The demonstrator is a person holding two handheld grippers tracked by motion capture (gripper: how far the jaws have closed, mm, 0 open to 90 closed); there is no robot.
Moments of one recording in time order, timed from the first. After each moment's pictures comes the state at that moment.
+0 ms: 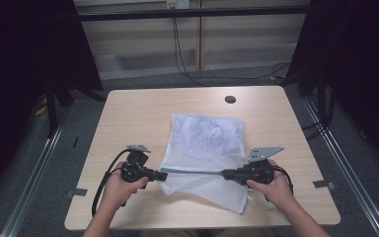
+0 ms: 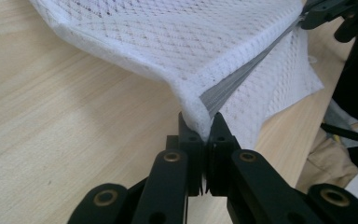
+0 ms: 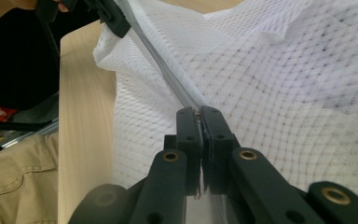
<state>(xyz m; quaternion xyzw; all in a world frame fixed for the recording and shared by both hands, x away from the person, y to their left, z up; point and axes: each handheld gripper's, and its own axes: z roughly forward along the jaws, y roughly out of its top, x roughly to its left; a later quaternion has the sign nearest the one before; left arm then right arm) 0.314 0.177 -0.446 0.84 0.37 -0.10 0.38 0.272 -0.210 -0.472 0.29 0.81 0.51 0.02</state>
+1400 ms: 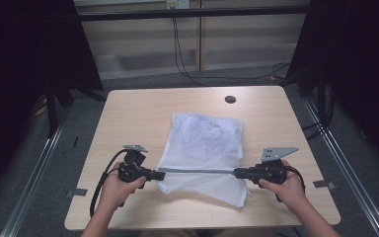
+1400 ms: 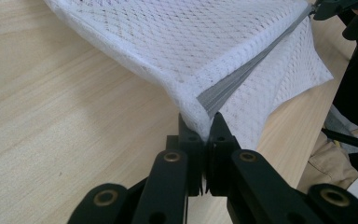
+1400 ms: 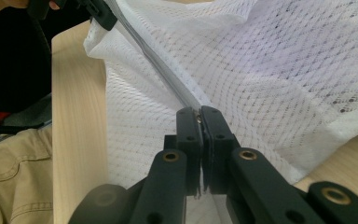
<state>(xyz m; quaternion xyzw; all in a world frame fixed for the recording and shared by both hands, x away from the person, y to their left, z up) 0.313 0.182 -0.445 0.84 0.38 -0.09 0.38 0.266 -0.241 -0.470 0.30 0.81 0.51 0.03</state>
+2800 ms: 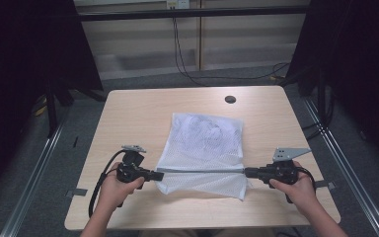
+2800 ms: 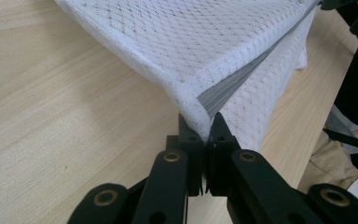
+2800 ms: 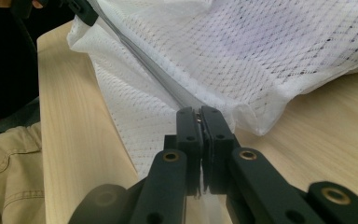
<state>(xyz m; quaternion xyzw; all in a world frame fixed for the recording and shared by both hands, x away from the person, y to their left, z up) 0.313 0.185 -0.446 0.84 0.39 -0.09 0.38 0.260 -0.269 -0.472 0.33 0.80 0.50 0.04</state>
